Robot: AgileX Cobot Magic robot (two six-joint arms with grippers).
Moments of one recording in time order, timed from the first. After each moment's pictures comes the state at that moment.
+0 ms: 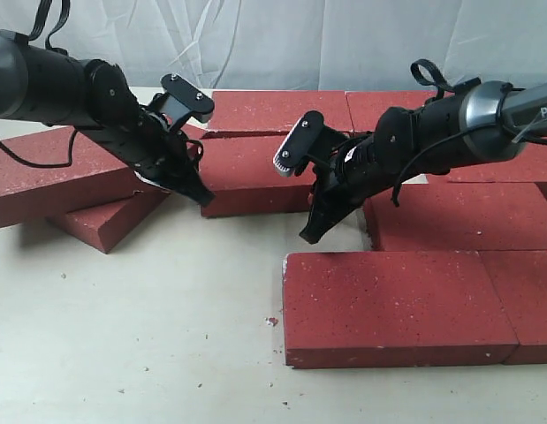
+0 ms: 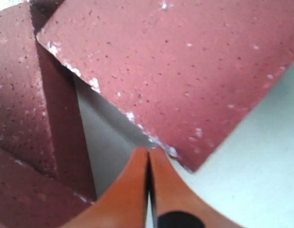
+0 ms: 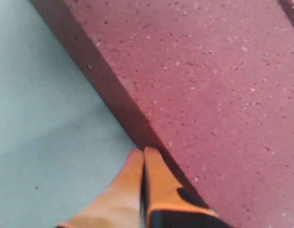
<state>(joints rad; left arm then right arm) -0.40 1.95 -1.20 -0.27 0.42 0.58 0.48 2.00 -1.11 0.36 0.19 -0.94</state>
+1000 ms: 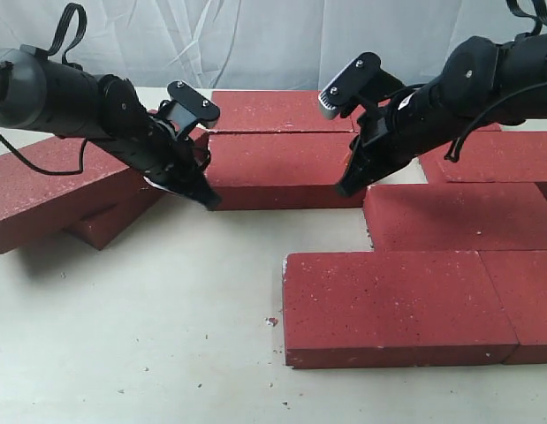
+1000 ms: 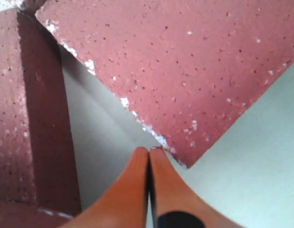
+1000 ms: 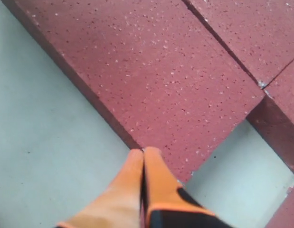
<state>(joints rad) -0.41 2.00 -1.21 -0.29 0.34 0.58 0.36 1.81 -1.11 0.40 0.38 -0.89</state>
